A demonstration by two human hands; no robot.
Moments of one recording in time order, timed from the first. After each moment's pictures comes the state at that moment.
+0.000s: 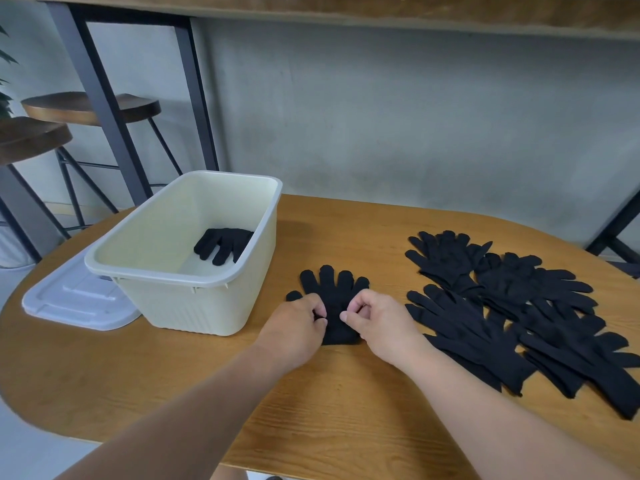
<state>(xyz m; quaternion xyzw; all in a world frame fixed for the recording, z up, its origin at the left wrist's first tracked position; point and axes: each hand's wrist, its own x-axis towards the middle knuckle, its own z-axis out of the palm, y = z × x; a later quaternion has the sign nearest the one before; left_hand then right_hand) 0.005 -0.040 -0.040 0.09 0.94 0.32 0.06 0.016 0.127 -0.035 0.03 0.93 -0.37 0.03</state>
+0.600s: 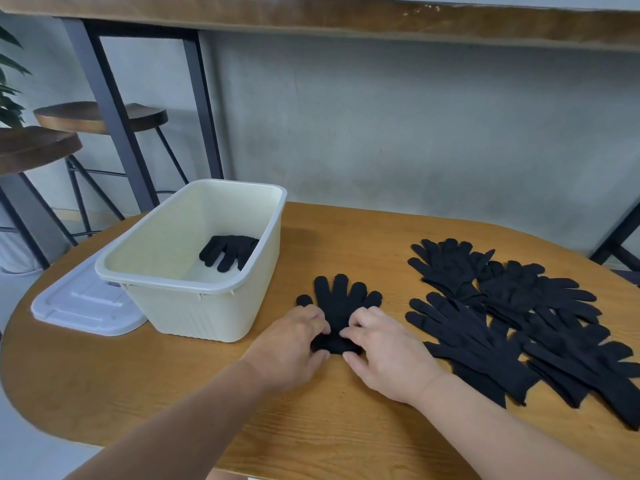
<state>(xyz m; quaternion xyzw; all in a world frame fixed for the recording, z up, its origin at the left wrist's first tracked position) 0.012 -0.063 -0.048 0.30 0.93 0.21 -0.02 0.037 0.136 -0.042 -0.22 0.97 -0.12 -0.03</state>
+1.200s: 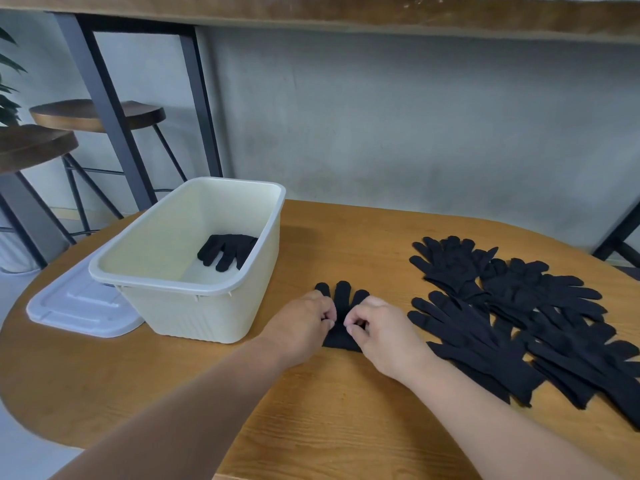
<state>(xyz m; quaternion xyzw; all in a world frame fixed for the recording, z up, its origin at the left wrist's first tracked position) -0.017 -0.041 -0.039 0.21 0.94 0.25 0.03 0.016 0.128 -0.040 -0.08 0.96 -0.27 -0.01</state>
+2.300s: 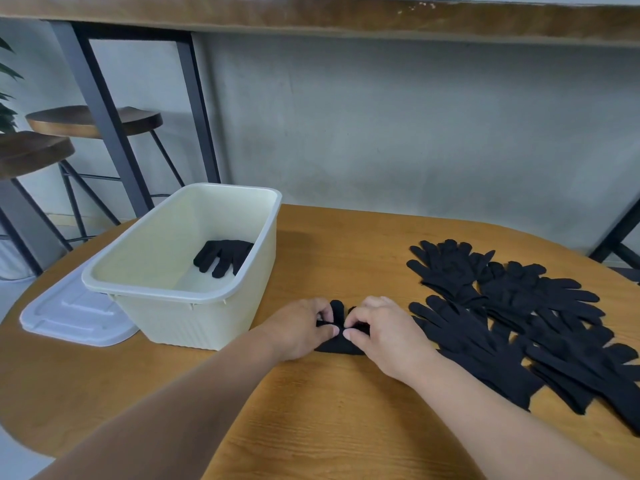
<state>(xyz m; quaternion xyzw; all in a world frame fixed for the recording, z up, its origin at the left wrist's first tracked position) -0.025 -0.039 -0.027 0.16 0.94 0.27 0.15 0.010 0.139 -0.035 -0.13 0.97 -0.21 -0.04</state>
